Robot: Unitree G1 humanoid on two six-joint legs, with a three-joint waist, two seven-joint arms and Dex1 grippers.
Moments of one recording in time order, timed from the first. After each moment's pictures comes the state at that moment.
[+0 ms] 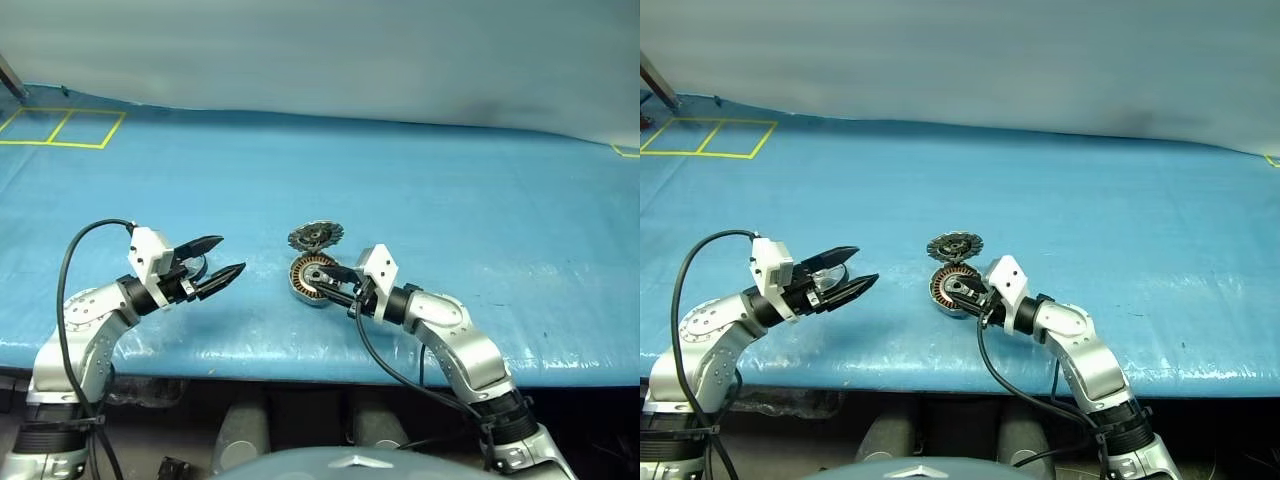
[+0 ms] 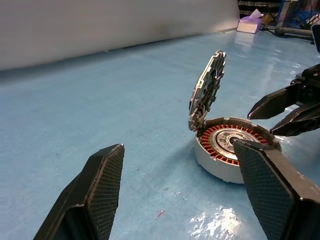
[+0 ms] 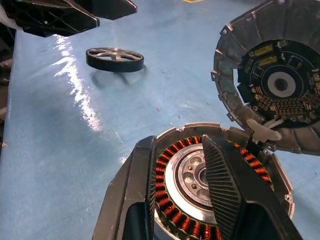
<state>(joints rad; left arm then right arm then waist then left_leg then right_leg) -0.01 0.64 0.16 -0.17 -0.53 0.28 -0.91 -0.12 -0.33 0.26 -0.21 0.24 0.29 0.74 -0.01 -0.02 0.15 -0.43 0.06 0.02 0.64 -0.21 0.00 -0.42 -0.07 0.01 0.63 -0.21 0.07</state>
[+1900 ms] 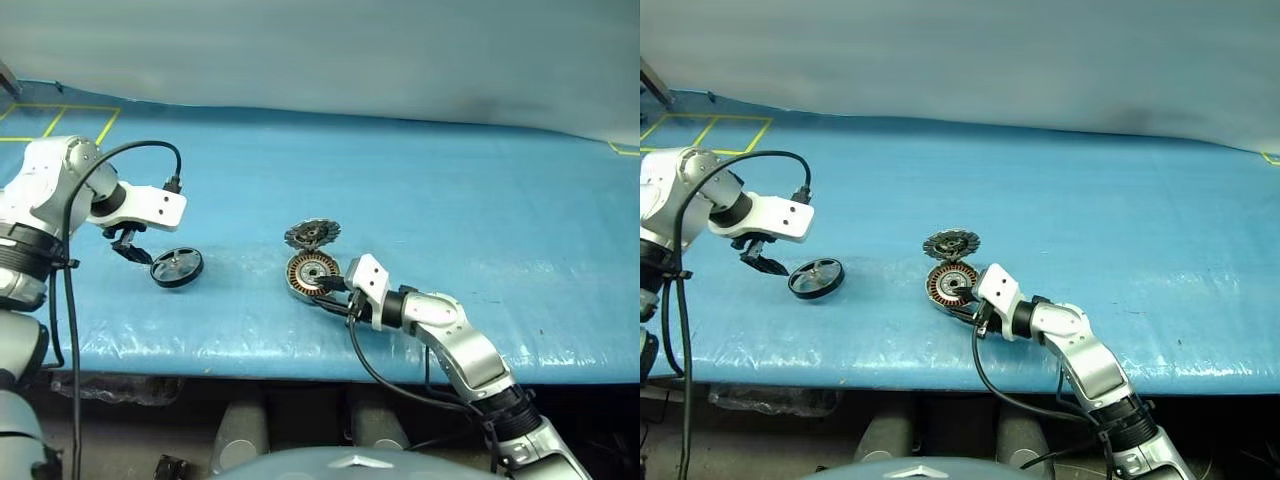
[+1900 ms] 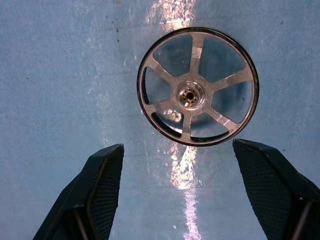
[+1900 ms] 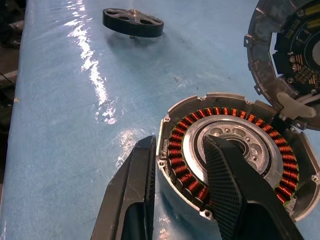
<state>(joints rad) -0.94 1.00 -0.50 0.52 0.37 -0.01 -1.58 -0.15 -0.38 0.31 -0.21 0.18 0.32 0.78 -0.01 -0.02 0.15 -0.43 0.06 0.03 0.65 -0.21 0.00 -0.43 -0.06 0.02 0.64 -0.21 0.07</state>
